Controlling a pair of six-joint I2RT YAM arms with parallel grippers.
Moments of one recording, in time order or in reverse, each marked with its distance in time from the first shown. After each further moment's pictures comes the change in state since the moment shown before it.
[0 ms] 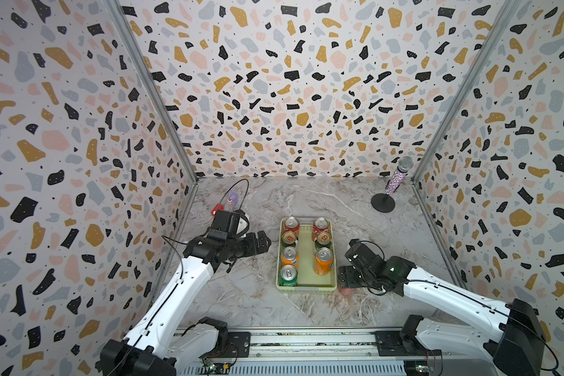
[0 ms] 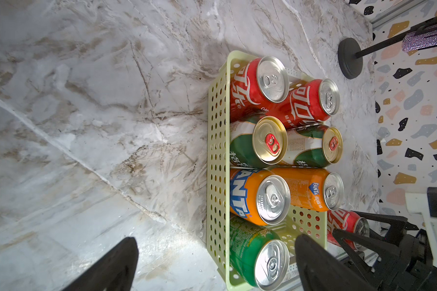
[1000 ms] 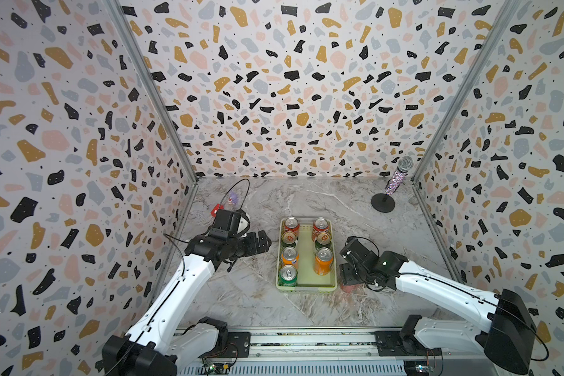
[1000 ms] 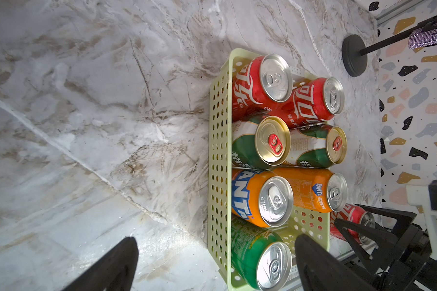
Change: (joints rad) left arm 0.000 0.019 0.002 0.000 -0.002 0.005; right arm 0.000 0.084 0.053 -0.034 0.085 -0.039
